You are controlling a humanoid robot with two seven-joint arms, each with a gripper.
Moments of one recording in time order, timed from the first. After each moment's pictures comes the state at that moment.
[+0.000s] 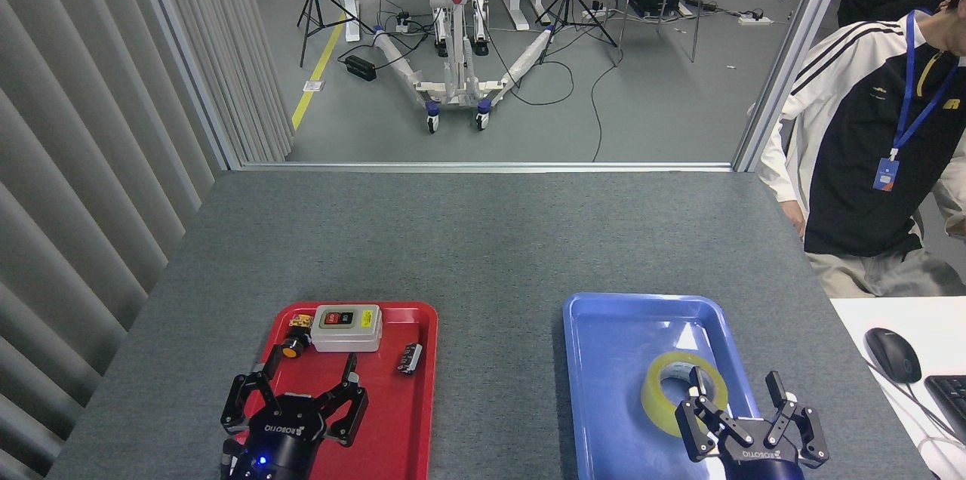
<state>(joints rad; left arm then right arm) 0.09 0.11 -0.14 -1.70 -1.46 0.08 0.03 0.18 -0.06 -0.07 -1.66 1.40 -0.01 -0.10</state>
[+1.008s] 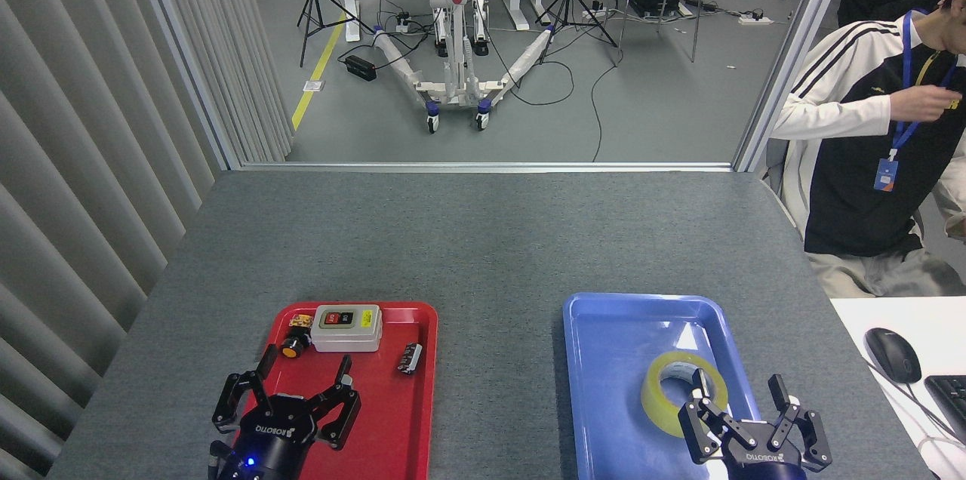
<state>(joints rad) 0.10 0.13 -0.11 -1.71 -1.45 0.01 0.04 0.19 -0.07 -0.07 -1.67 1.37 -0.01 -0.10</state>
